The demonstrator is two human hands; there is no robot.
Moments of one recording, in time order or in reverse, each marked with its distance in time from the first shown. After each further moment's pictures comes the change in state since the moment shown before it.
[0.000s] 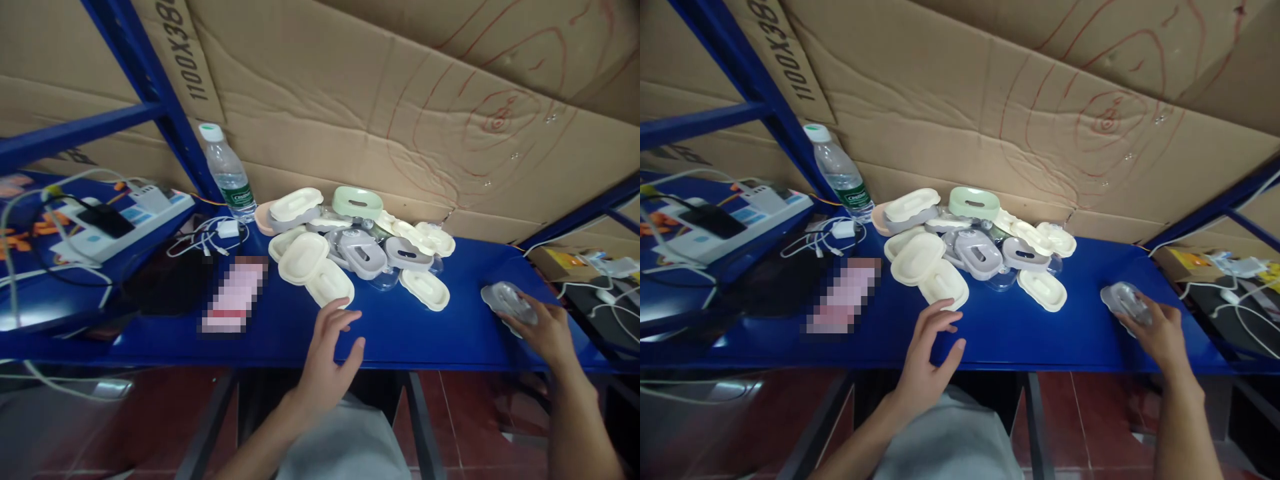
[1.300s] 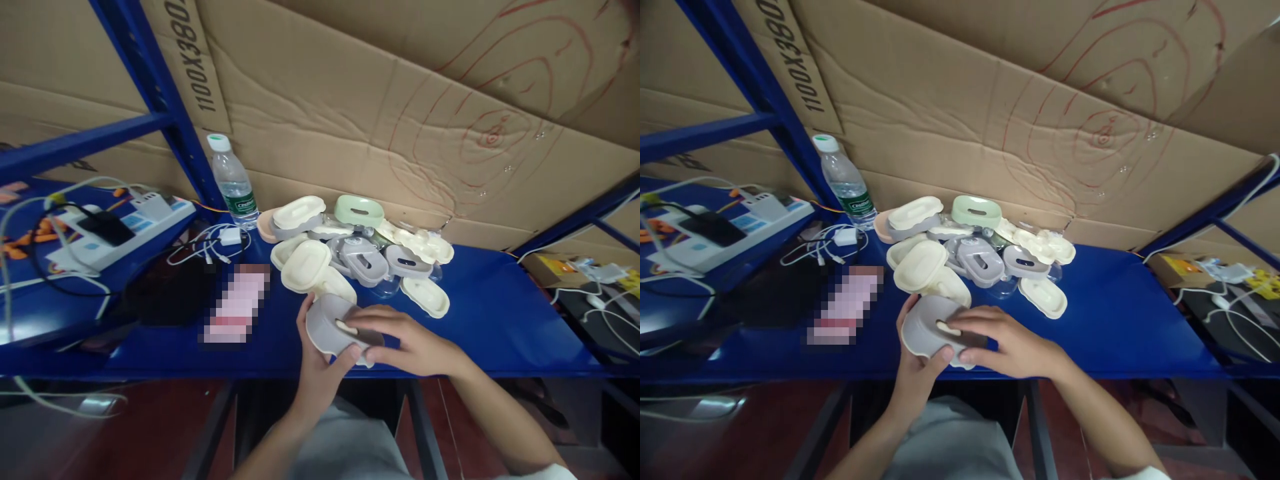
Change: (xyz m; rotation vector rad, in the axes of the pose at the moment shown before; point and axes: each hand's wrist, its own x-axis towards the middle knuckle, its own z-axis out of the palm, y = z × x) left_hand 0.003 -0.004 -0.002 -0.532 0.218 -0.378; right_hand -0.026 -0.357 0.001 0.867 -1.070 -0.835
